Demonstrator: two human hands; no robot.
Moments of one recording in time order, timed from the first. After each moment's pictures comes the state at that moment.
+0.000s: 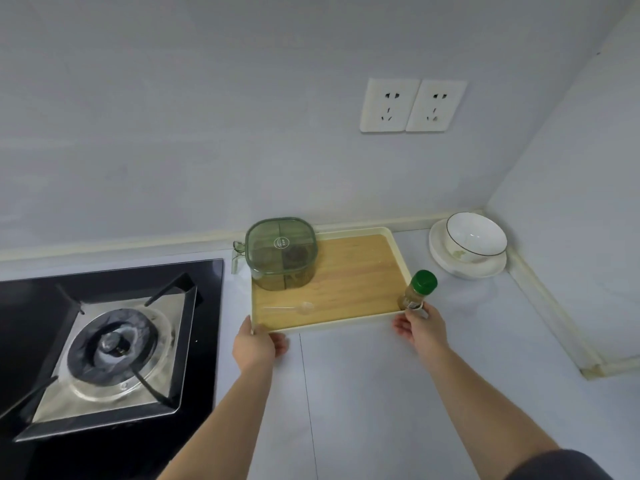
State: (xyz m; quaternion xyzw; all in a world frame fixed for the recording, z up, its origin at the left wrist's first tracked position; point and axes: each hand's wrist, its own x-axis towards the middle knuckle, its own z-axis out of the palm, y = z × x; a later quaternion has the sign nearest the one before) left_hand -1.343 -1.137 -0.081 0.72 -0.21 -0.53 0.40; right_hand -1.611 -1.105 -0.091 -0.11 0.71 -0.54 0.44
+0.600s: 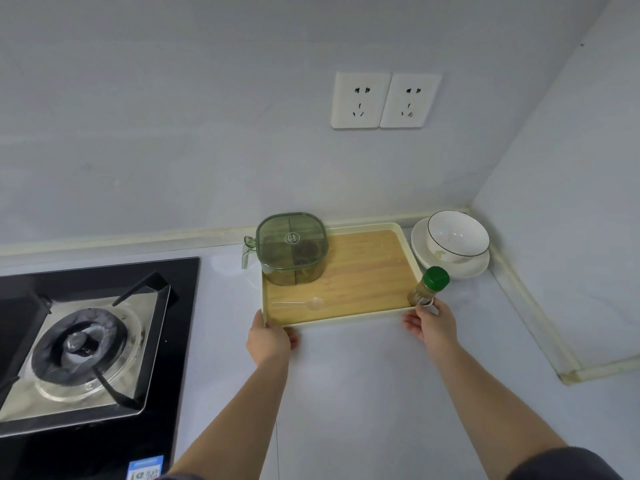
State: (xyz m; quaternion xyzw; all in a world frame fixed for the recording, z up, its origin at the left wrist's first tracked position) left_hand -1.420 -1.127 -0.067 0.75 -0.30 -0.47 0.36; right_hand -1.680 -1.097 -0.089 -0.11 0.71 -0.56 0.43
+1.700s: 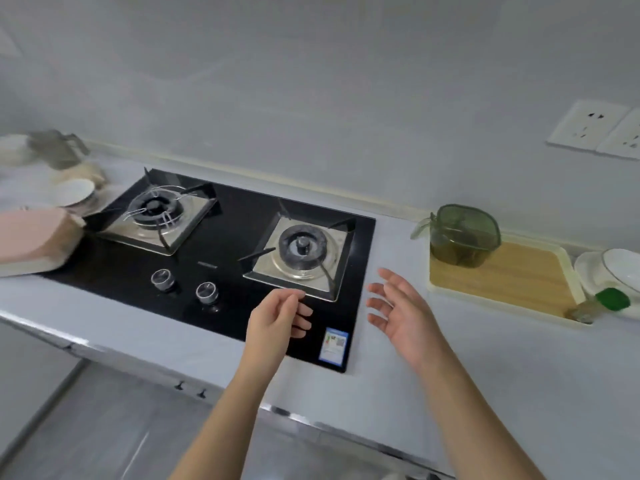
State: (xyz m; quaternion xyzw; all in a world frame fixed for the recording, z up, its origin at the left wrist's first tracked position) left_hand -1.147 -0.936 0.029 0.63 -0.38 -0.44 0.51; right_hand -1.346 -0.990 0.040 -0.33 0.44 -0.45 0.70
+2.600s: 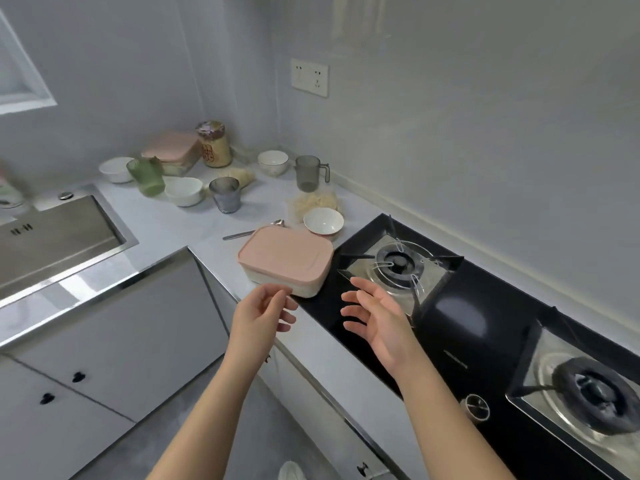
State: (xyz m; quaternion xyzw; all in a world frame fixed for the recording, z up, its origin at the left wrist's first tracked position) left_hand -0.659 -0.856 0.048 0.70 -0.21 -0.27 0.63; right_hand -0.805 -0.984 0.042 -0.48 0.33 -0.25 0.77
